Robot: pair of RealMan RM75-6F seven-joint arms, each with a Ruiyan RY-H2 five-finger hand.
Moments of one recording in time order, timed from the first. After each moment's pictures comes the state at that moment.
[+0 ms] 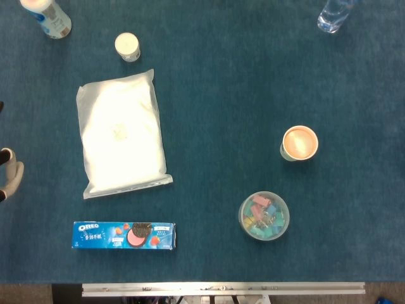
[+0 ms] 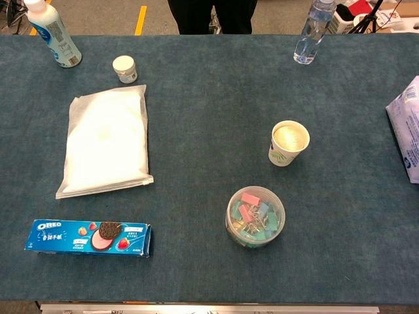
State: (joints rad) left arm -0.09 -1.20 0.00 -1.49 1.72 1.65 -0.02; right arm 0.13 -1.07 -0.03 -1.66 -1.57 1.35 -0.19
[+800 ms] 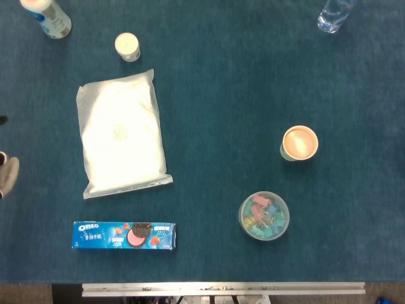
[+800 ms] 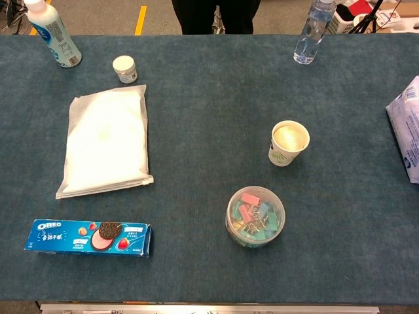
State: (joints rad) left arm -0.07 -1.25 -0.03 -1.43 1.77 1.77 0.02; right arm 0.13 -1.08 -0.03 -1.66 -1.57 1.34 -0.19
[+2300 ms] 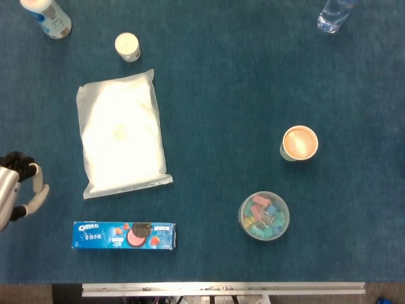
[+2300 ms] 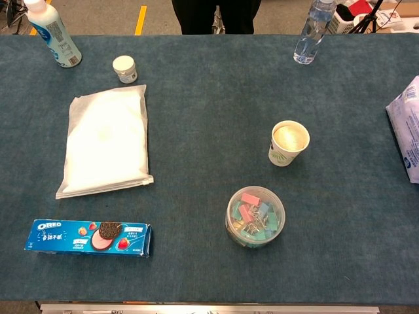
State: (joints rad) left arm -0.11 -1.17 0.08 -1.57 1.72 1.51 -0.05; right arm 0.13 -1.07 -0.03 -1.66 -1.59 1.36 -0.17
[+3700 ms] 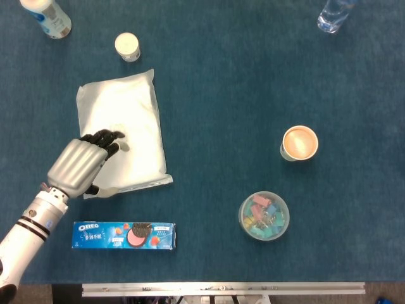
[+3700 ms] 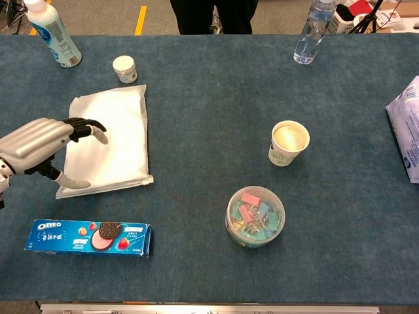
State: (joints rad) left arm -0.39 -1.35 0.02 -1.55 1.56 1.07 0.10; right arm 0.11 -1.05 -0.02 -1.68 -1.62 1.43 -0.13
